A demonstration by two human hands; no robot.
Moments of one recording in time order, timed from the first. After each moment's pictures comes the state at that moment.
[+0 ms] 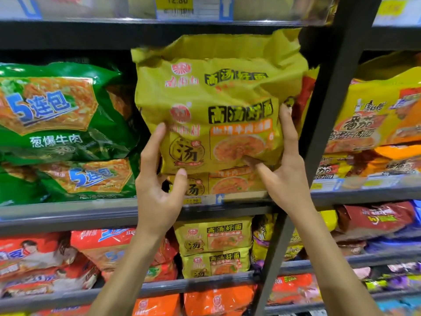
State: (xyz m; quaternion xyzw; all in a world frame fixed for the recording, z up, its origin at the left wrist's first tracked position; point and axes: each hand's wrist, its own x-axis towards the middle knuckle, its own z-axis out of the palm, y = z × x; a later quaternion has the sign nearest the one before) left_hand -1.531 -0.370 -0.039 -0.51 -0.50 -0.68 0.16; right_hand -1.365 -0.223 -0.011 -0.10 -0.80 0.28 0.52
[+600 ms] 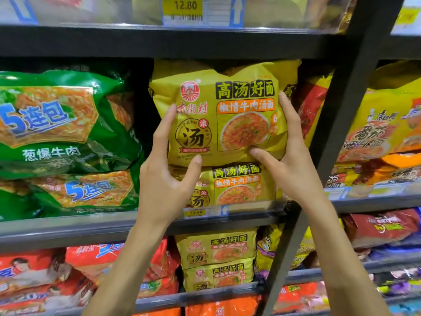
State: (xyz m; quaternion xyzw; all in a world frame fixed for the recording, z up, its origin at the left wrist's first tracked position) left_hand -1.549 -0.361 -0.005 -0.53 -0.57 -0.61 0.13; right_hand -1.378 -0.210 0.022 -0.15 -0.82 0.29 0.48
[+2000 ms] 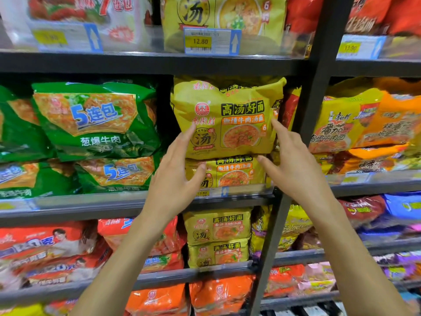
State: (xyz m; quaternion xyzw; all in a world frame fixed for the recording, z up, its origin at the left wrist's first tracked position) left_hand -1.519 -0.421 0.004 -0.54 -0.69 -0.47 0.09; right_hand -1.328 -0.276 0.035 -0.36 -0.86 0.06 0.35
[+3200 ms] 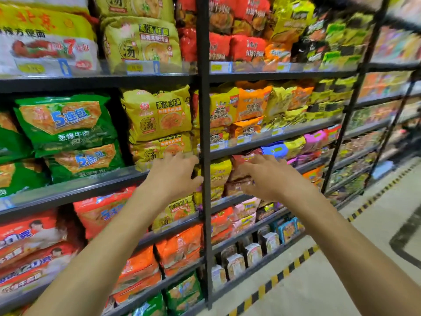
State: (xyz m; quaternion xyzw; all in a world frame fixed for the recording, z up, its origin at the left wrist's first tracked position) left_hand -1.362 -0.566 0.058 -0.69 -0.72 -0.02 0.09; right_hand -1.149 -0.521 0.056 -0.53 -0.85 -0.08 -0.02
